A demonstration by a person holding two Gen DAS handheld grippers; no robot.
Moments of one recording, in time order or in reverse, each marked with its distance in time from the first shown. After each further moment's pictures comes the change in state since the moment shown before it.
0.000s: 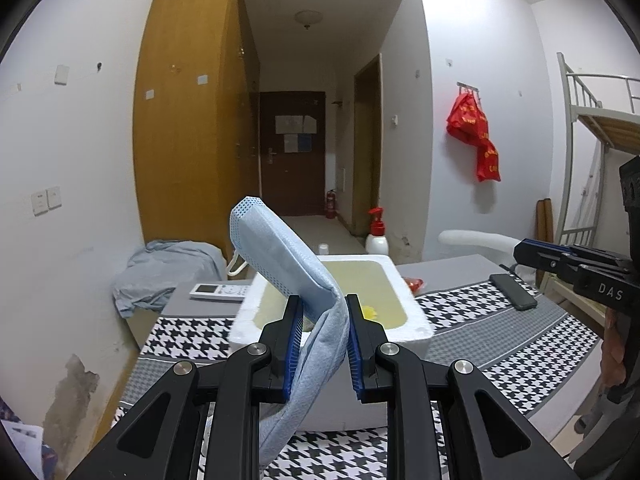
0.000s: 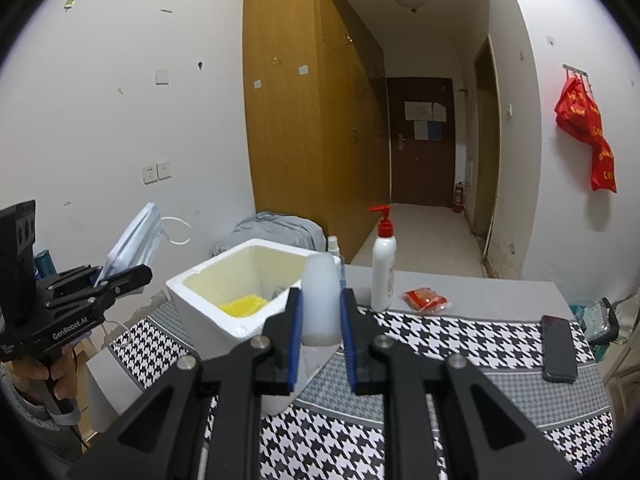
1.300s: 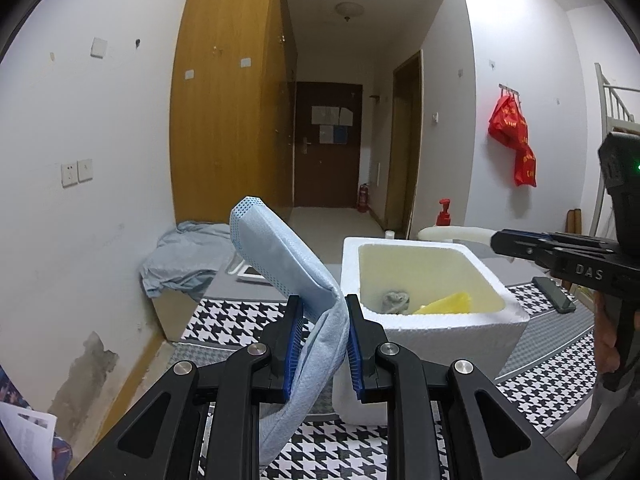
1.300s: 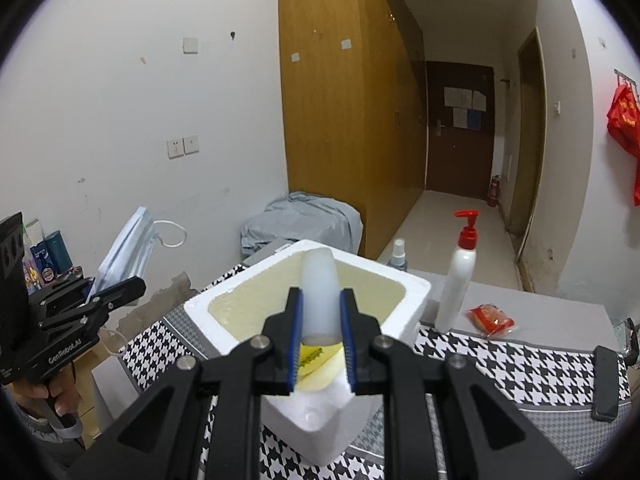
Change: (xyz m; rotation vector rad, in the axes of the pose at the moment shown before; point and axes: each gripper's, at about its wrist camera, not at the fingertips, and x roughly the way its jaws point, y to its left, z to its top) left arm 0.018 0.057 -0.011 -0.066 0.030 0.097; right arm 0.096 0.054 0.025 -0.059 0.101 0.100
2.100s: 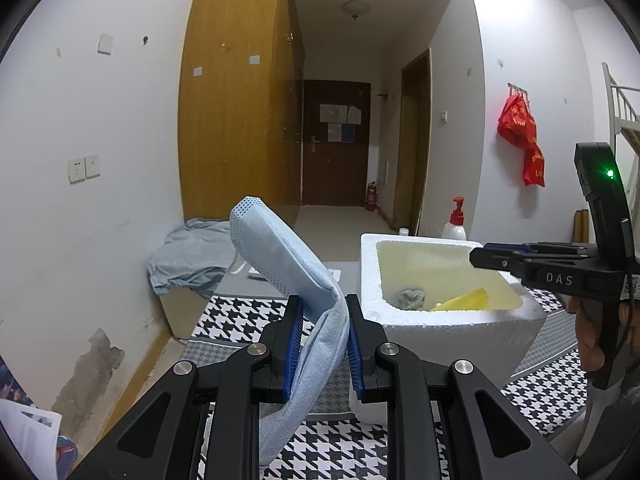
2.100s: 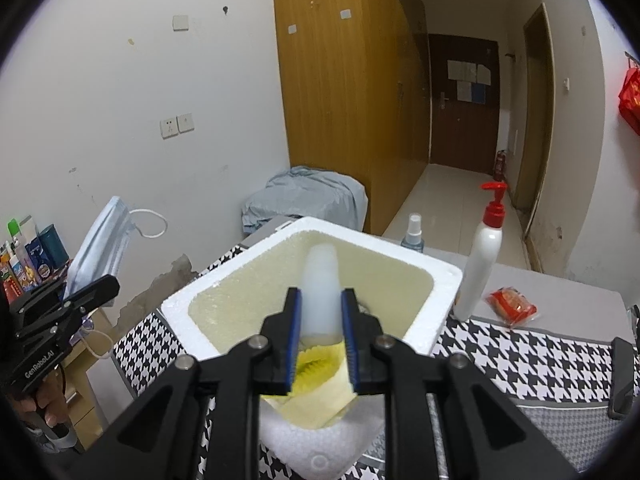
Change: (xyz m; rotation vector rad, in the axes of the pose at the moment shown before) left arm 0.000 0.008 0.000 -0.013 0.005 0.034; right arm 0.040 0.002 0.000 0.019 0.094 0.013
